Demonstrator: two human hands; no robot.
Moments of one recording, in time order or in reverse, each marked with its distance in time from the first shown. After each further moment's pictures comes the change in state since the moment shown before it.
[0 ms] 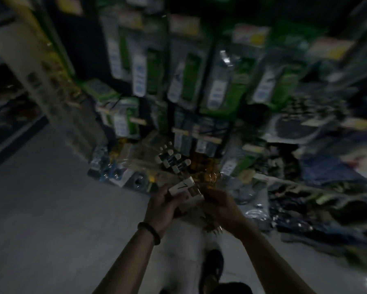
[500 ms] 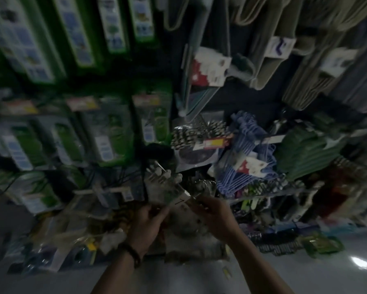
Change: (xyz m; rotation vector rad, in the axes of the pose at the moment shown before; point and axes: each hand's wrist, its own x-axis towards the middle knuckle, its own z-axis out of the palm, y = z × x) left_hand 0.039 0.038 0.287 0.319 -0.078 0.138; right_hand -0.080 0.085 -0.269 -0.124 0.498 -0.120
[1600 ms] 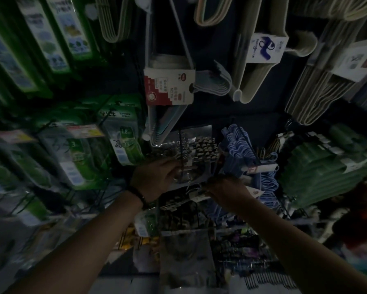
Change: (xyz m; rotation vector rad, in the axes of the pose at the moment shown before) left_hand 0.176 0.143 0.136 1.237 0.090 1.036; right_hand 0.181 0.087 -0.167 -0.893 -0.176 -0.487
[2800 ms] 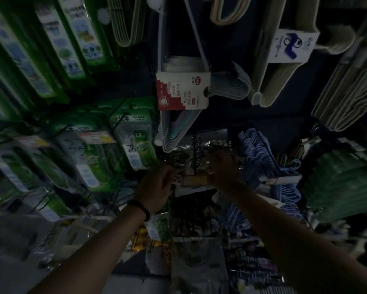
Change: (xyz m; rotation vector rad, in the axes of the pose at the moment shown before) left_hand -0.023 -0.028 0.020 -0.418 -0.083 -0.475; right_hand 0.094 0.019 0.035 0.185 0.208 0.300
